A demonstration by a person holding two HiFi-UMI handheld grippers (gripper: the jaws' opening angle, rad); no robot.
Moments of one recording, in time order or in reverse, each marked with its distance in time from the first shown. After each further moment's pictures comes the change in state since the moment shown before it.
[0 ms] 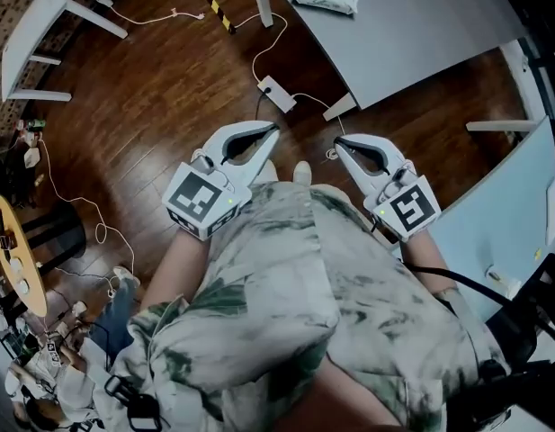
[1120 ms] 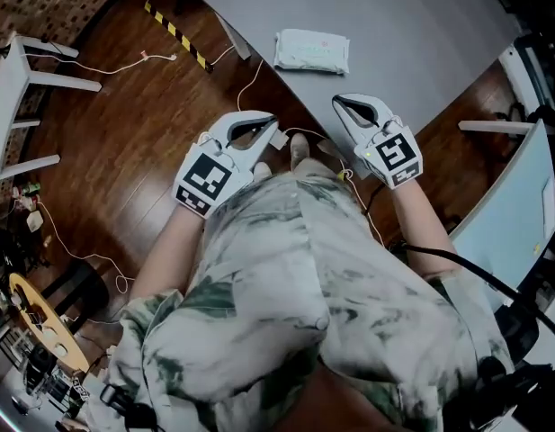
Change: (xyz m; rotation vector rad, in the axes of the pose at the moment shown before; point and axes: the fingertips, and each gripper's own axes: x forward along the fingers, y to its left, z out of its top) left arm 0.163 0.216 0.027 0.171 0.161 -0.181; right arm 0.156 -0.286 -0.023 -0.002 0.131 -0.225
